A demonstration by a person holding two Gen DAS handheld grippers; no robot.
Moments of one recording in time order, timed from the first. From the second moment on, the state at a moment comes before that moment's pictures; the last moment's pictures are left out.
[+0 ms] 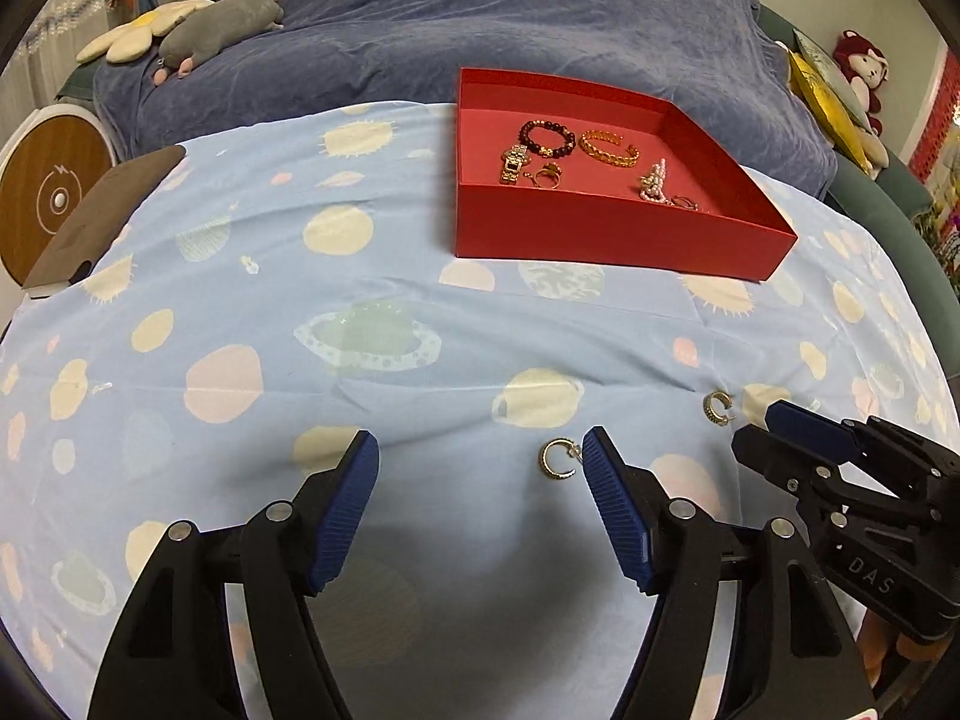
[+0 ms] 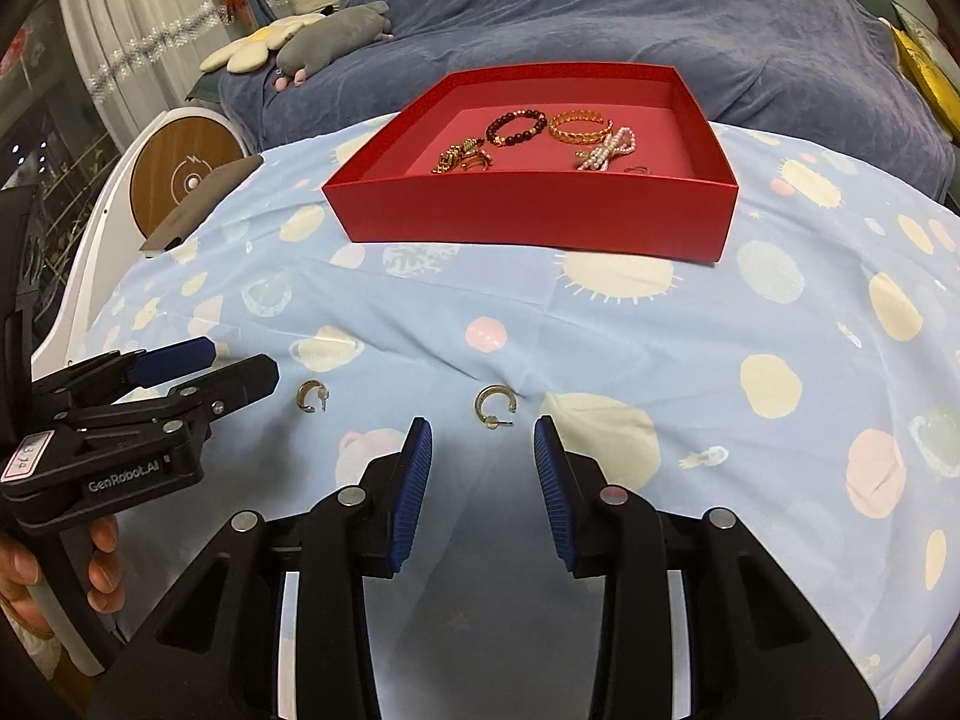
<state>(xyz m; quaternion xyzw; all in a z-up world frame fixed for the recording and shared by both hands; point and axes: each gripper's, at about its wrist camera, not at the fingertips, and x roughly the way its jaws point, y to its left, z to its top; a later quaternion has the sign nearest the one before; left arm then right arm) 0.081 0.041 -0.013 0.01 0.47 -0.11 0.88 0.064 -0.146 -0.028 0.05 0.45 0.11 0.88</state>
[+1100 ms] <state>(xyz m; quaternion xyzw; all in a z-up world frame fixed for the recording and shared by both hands) 0.082 0.015 -0.033 0.06 0.46 -0.12 0.88 0.074 -0.134 -0.038 0.01 0.45 0.10 0.89</state>
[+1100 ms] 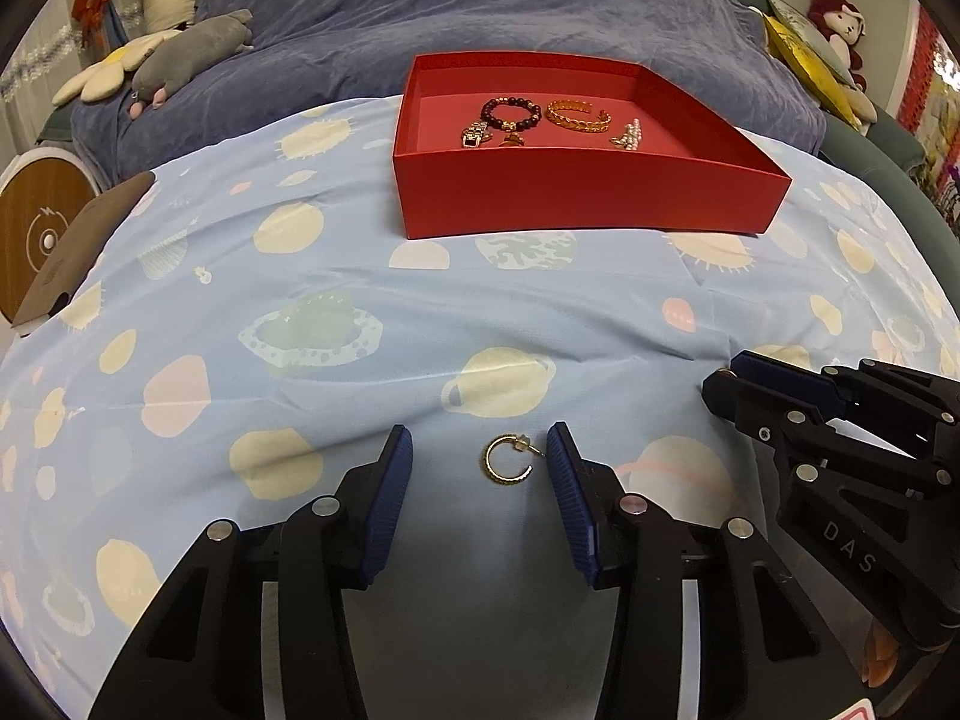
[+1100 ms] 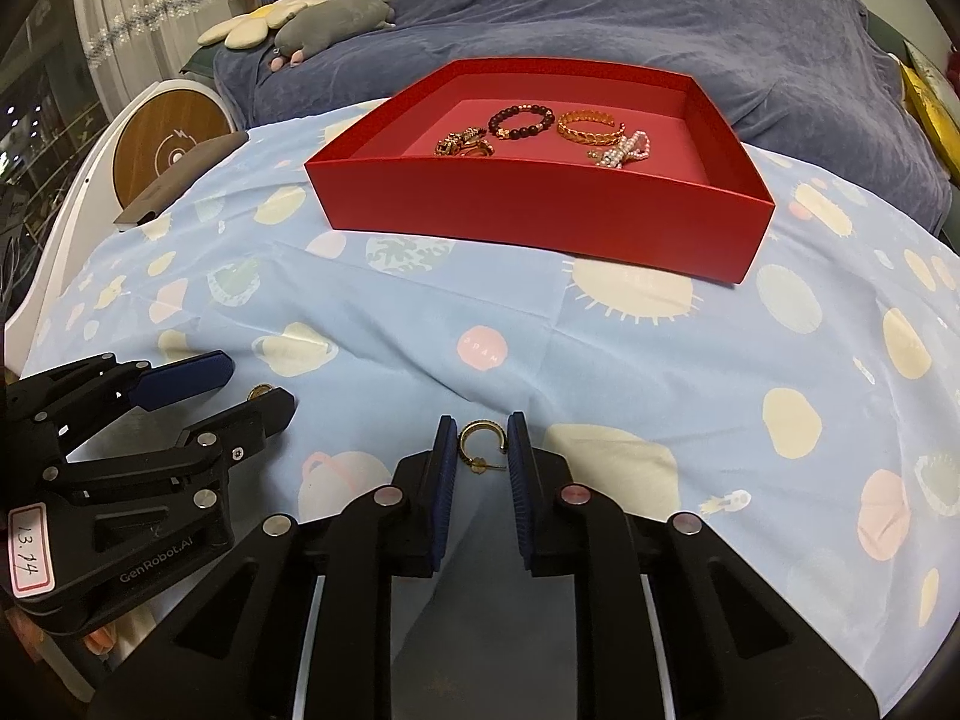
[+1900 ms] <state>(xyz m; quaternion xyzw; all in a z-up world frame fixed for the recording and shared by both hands) 0.069 0.025 -0.035 0.06 0.46 -0.11 0.88 0.049 -0.154 -0.036 0.04 0.46 0.11 0.88</state>
